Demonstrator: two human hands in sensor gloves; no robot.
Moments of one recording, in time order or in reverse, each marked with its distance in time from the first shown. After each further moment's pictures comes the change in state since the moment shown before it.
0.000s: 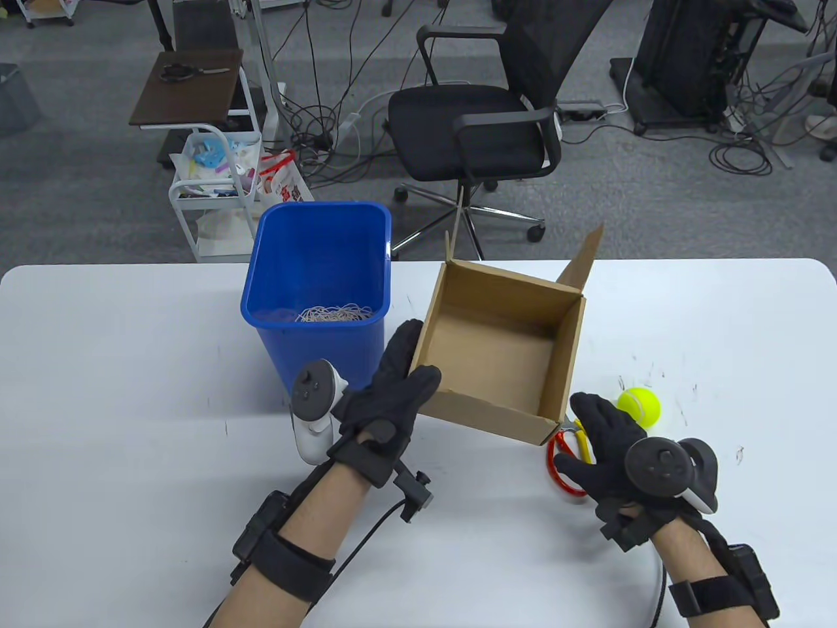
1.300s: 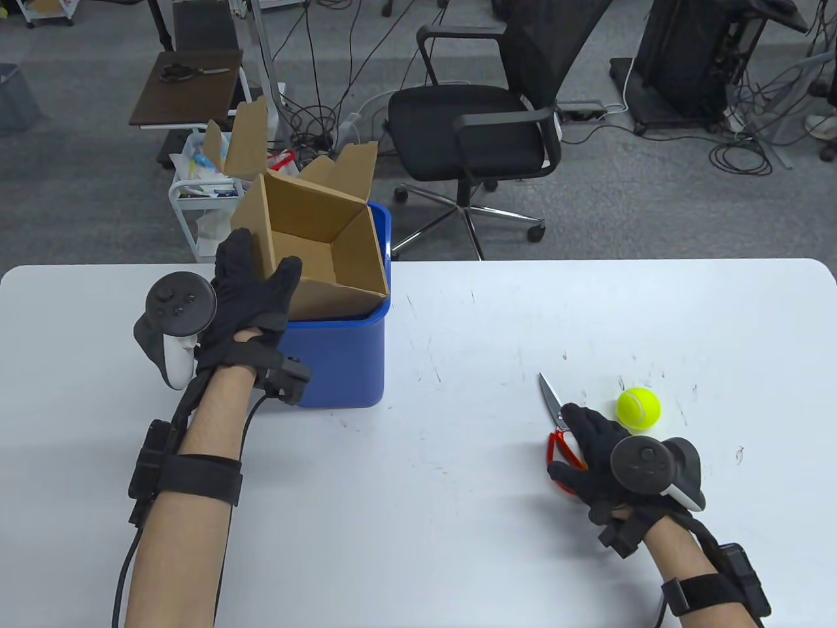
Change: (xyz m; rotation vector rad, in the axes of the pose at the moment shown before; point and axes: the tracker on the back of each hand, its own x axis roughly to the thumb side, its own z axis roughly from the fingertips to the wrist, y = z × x) left_hand 0.049 0.168 -0.014 0.529 0.241 -0.682; right_hand -0.004 0.017 -0.001 0.103 0.034 0.018
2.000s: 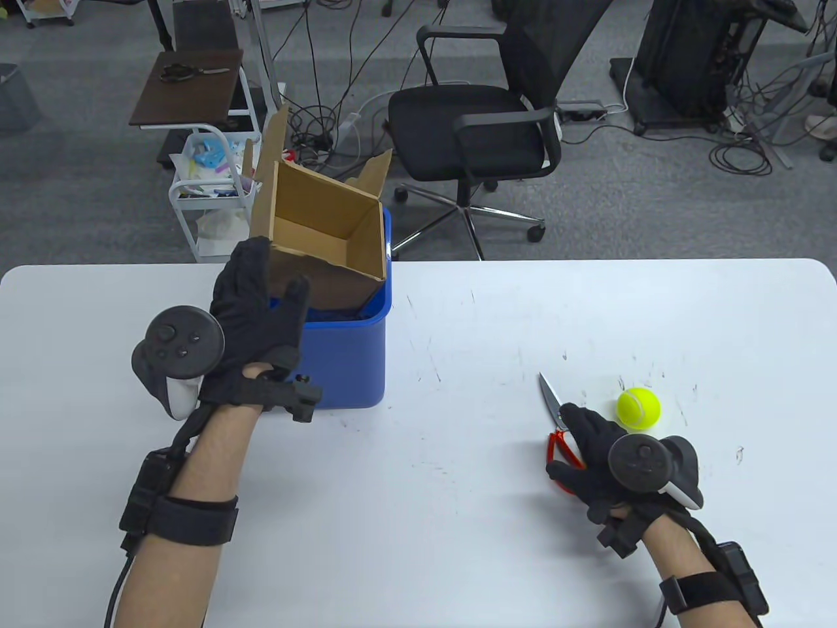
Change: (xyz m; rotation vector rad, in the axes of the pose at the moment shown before) left_hand 0.056 0.001 0.057 0.125 -0.371 -0.056; right_hand 0.000 0.003 -0.002 0.011 0.008 -0.002
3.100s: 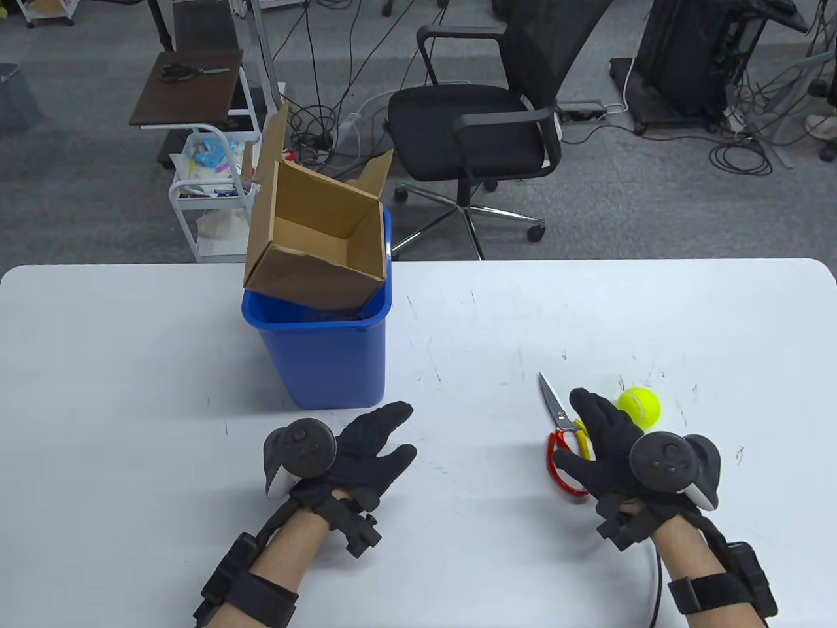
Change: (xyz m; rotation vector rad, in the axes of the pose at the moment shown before) left_hand -0.082 -0.151 0.132 -0.590 -0.004 0.211; right_hand 0.001 -0.023 0.002 -0.123 -0.035 -0.108
